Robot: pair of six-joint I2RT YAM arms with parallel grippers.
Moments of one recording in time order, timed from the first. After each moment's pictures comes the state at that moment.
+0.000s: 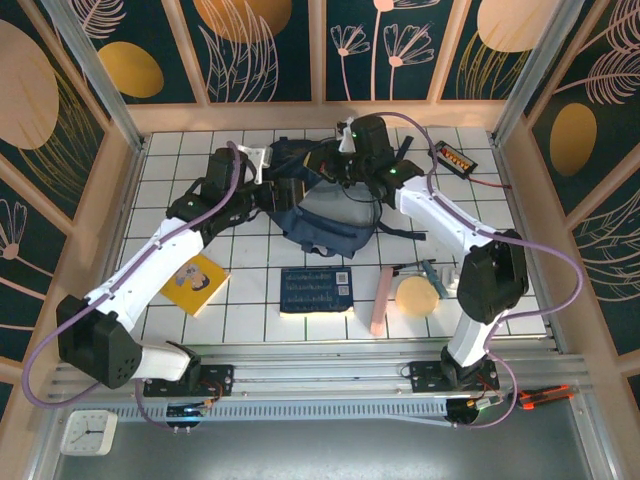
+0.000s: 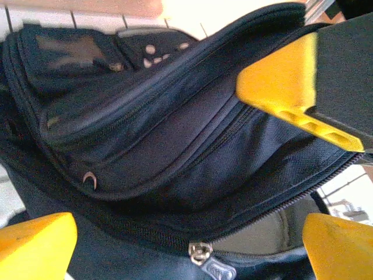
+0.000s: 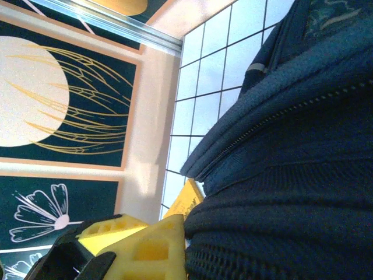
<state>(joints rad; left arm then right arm) -0.48 1.38 1.22 -0.40 0.18 -0.38 0.57 1.75 1.55 -0.24 -0.46 0.92</state>
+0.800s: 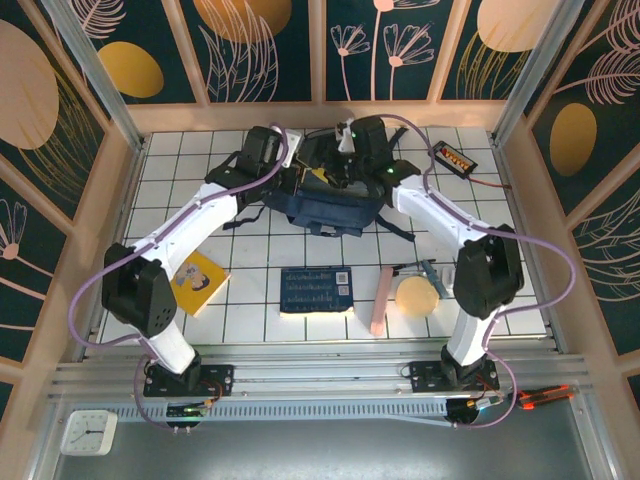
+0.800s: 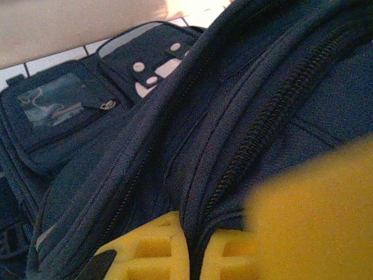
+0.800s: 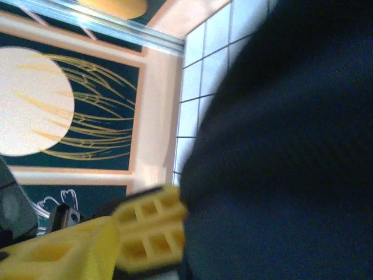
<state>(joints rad) -0.51 1.70 1.50 -0.46 0.05 -0.14 0.56 1.76 1.50 -0.19 -0.48 0.97</state>
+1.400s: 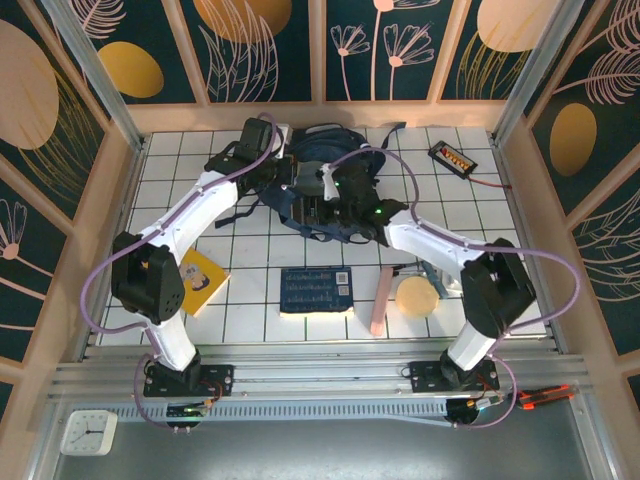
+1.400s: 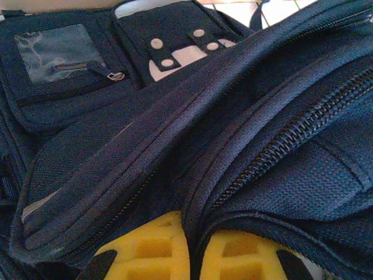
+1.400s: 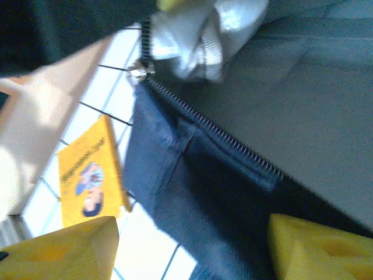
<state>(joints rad) -0.45 1.79 1.61 -0.54 0.10 -0.31 0.71 1.68 1.22 -0.14 -0.26 0.46</state>
